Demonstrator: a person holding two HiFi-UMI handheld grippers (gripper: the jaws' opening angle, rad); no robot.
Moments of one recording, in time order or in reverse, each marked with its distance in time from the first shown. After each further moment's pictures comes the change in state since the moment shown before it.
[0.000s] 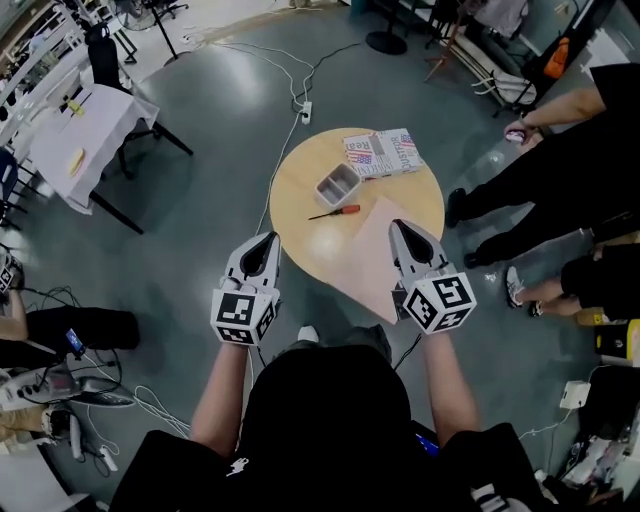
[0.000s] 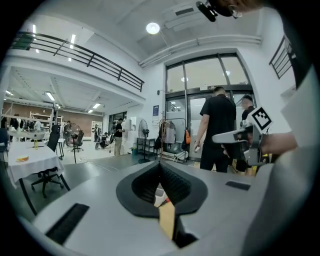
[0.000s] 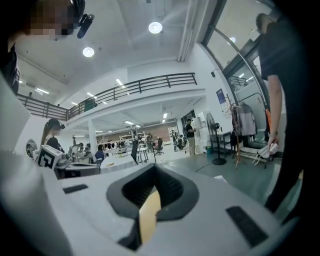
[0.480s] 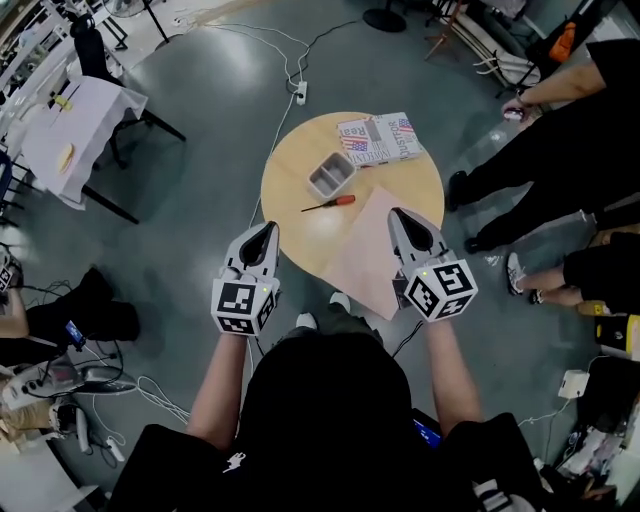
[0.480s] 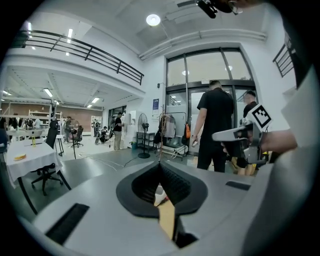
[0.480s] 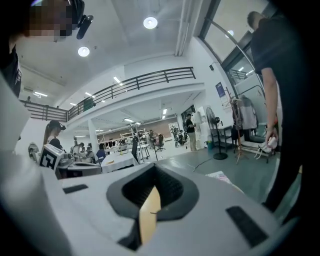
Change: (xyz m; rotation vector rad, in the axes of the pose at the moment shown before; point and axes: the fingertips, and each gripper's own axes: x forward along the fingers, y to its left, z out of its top) left arm 0.046 0.002 -0.018 -0.002 0.075 -0.004; right arm 0.028 -0.039 -0.016 0.032 0.046 0.019
